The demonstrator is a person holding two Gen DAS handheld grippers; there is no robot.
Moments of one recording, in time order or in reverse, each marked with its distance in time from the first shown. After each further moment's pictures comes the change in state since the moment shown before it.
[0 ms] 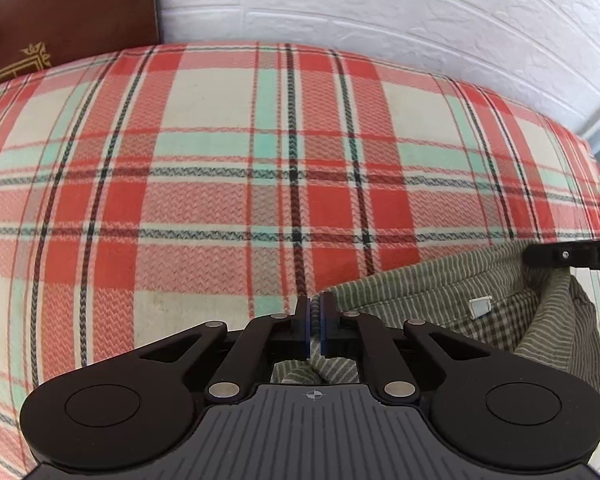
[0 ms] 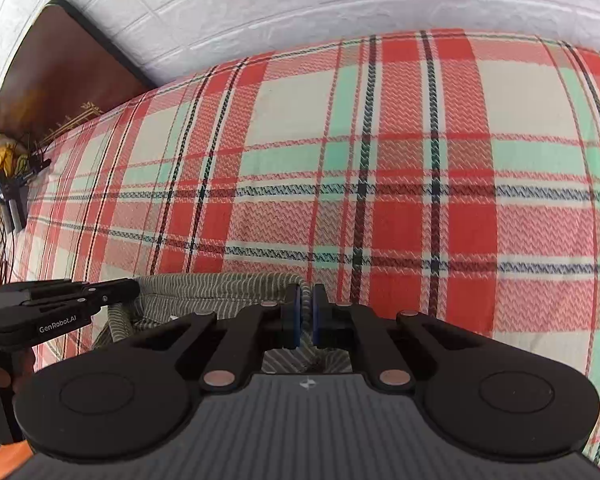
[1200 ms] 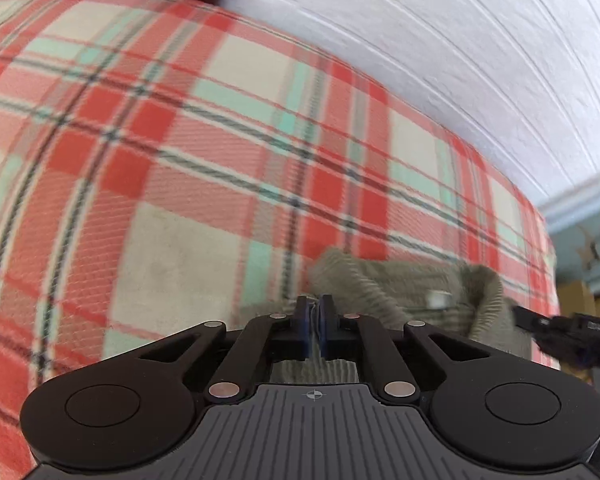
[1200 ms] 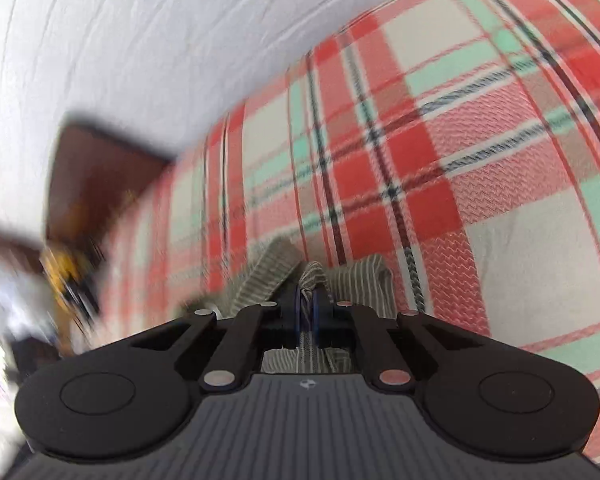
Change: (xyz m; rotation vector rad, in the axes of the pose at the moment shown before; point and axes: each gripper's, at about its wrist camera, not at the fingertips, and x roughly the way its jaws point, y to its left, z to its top) left arm -0.021 0.036 -0.048 -0.309 -0.068 -0.189; right arm -0.030 -0.067 -0.067 0.364 -0.148 0.244
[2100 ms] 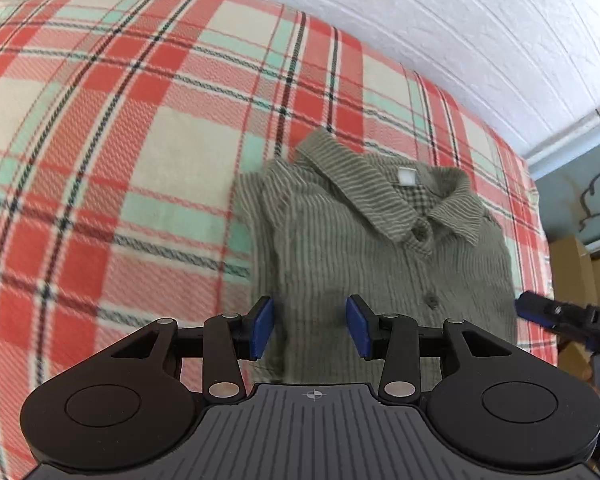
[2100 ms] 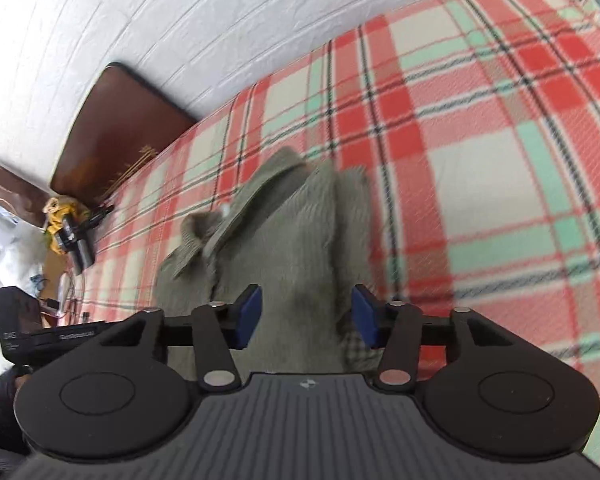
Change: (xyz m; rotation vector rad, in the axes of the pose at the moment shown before) left arm -0.045 -0.011 -0.083 0.073 0.048 -0.027; right arm -0.057 0.008 -0.084 -0.208 -0.019 -0.010
